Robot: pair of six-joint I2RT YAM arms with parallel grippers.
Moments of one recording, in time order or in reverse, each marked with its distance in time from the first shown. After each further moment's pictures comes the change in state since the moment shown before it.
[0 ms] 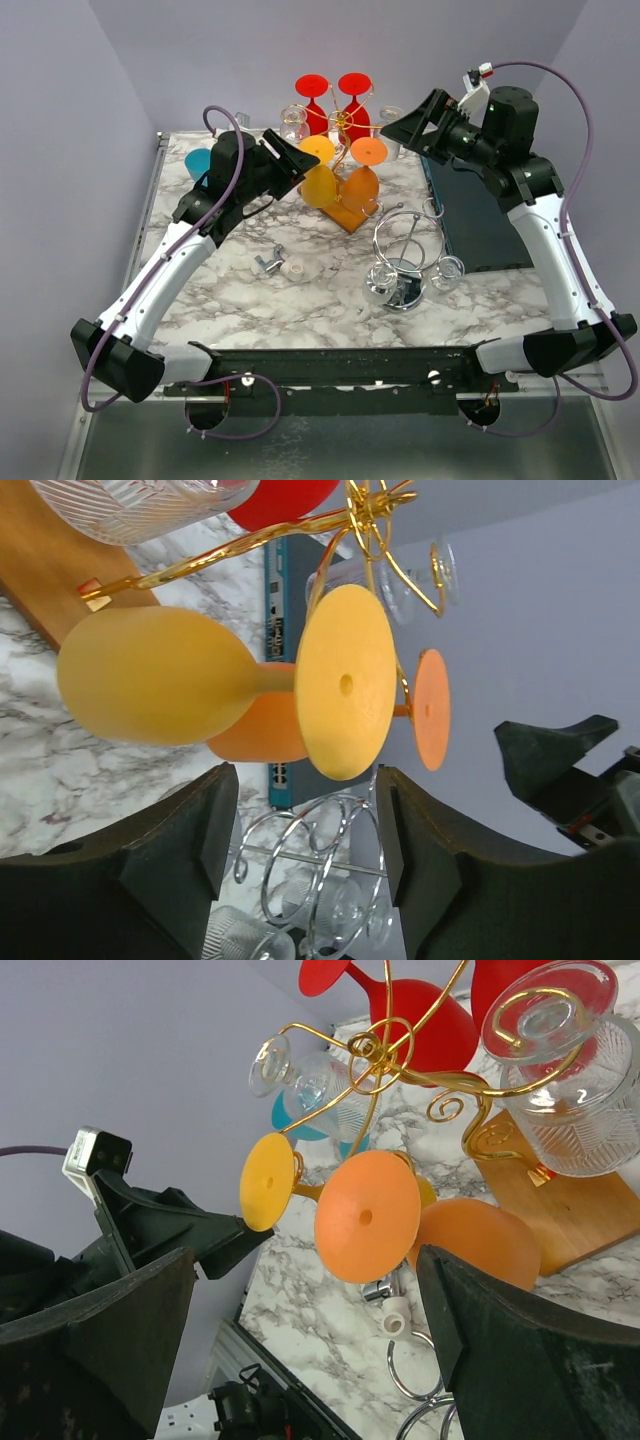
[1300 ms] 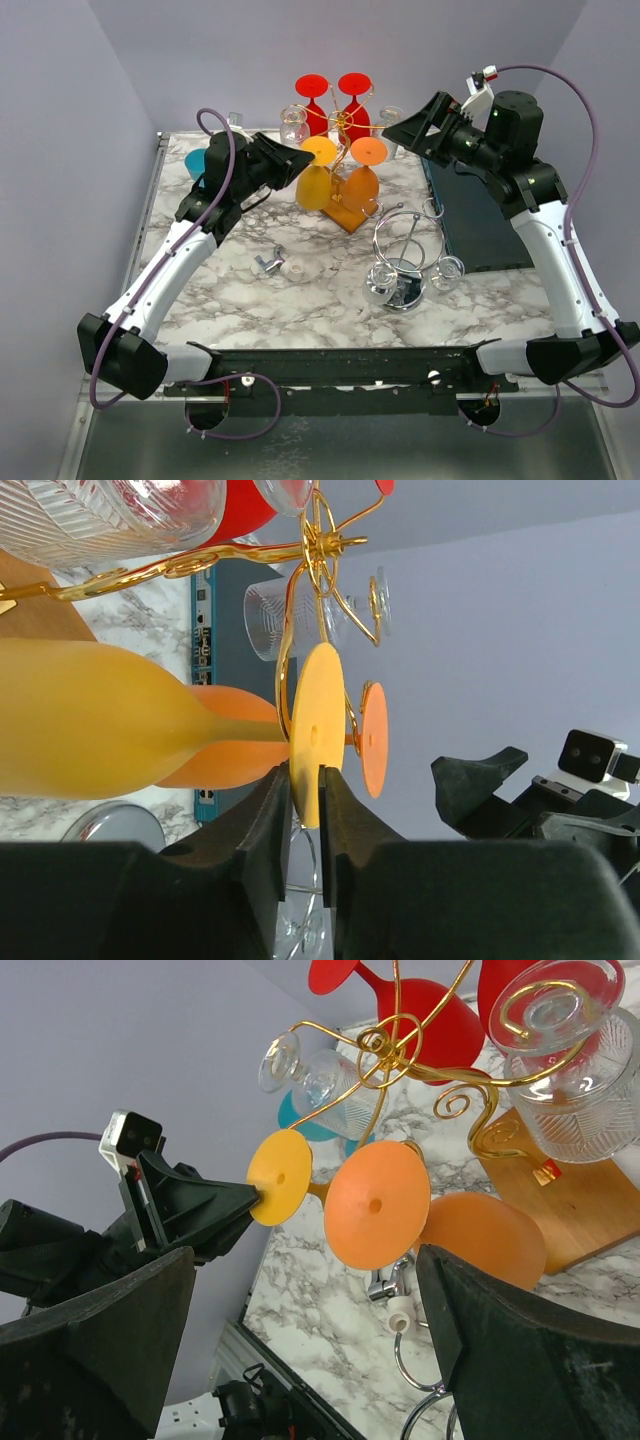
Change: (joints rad) left arm 0.066 0.003 -0.106 0.253 0.114 -0.175; right arm 0.000 -0.036 -0.032 0.015 0.006 0.014
